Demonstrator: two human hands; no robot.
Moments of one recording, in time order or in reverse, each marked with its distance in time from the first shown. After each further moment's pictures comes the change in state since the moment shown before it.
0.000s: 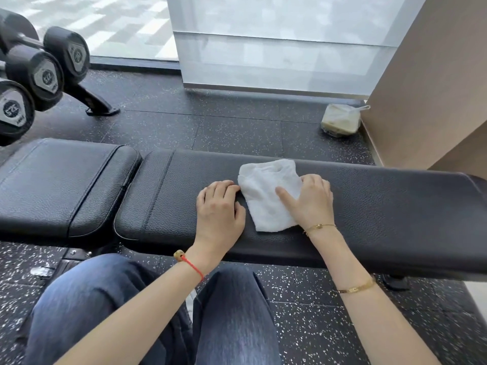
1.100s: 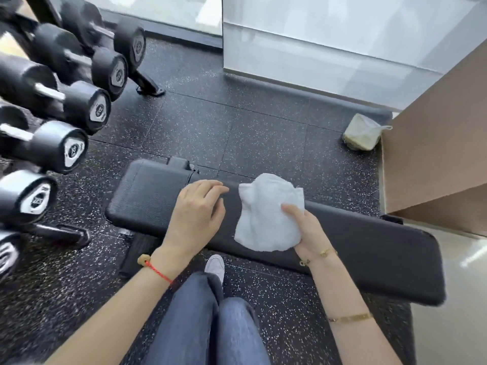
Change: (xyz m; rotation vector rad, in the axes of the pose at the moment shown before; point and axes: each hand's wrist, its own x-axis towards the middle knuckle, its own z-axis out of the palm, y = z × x) left_hand 0.098 -0.008 -0.339 -0.079 -0.147 -0.033; right_hand -0.003 -0.215 -0.217 1.244 -0.604 0.689
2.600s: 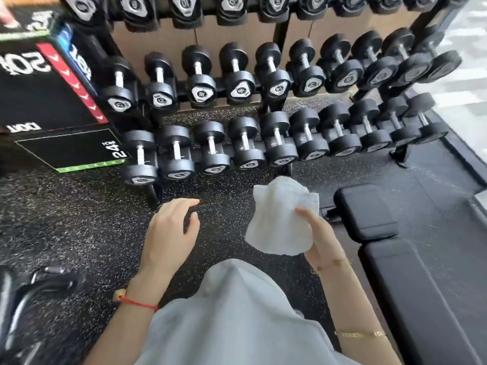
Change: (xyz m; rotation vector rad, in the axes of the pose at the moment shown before) left_hand -0.637 0.154 -0.359 0.191 0.661 -1.187; right_hand -0.515 0.154 0.213 -0.622 -0.874 0.195
